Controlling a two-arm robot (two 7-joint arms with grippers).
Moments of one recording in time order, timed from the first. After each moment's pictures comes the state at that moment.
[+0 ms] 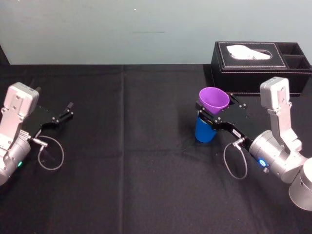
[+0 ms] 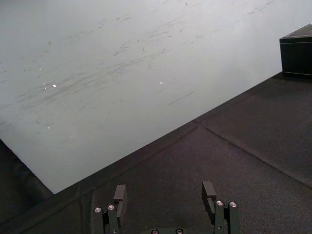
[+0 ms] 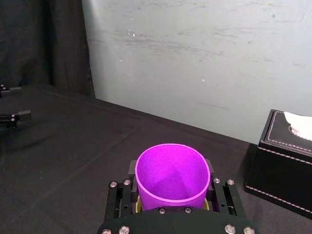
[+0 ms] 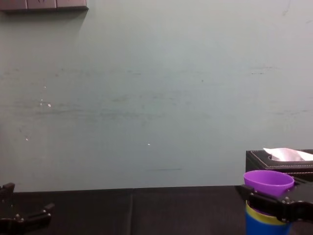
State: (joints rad) left arm -0.20 0.60 0.45 -1.41 -0.25 -0.12 0.03; right arm 0.13 0.36 -0.25 -1.47 0.29 -0.07 0.36
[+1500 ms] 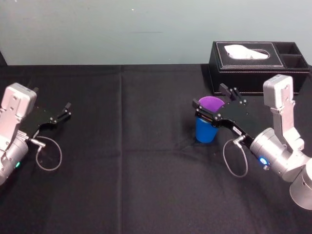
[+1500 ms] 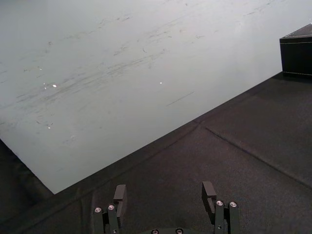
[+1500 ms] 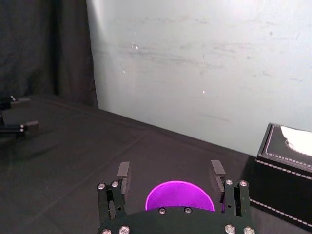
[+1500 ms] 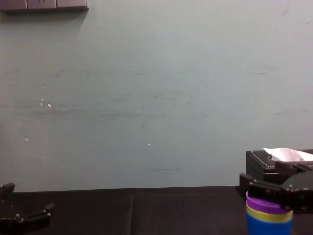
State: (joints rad) left arm -0.20 0.60 0.45 -1.41 -0.25 -0.12 0.03; right arm 0.11 0.36 -0.23 -1.52 0.30 -0.10 0.36
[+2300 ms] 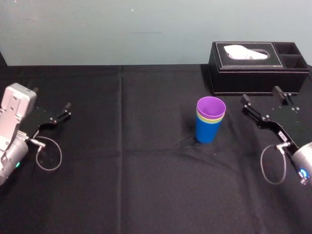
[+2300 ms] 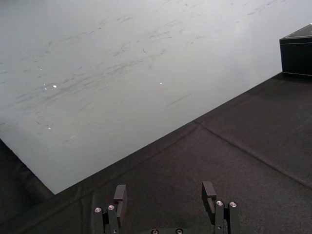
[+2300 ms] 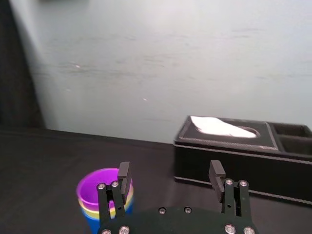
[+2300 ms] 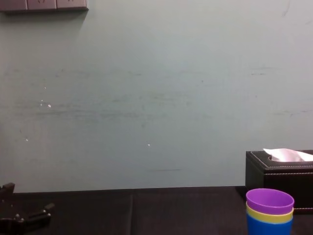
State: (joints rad) left arm -0.20 0.60 0.45 -1.41 -0.25 -0.12 0.03; right arm -0.09 0.36 -0.04 -1.67 0.35 -0.11 0.24
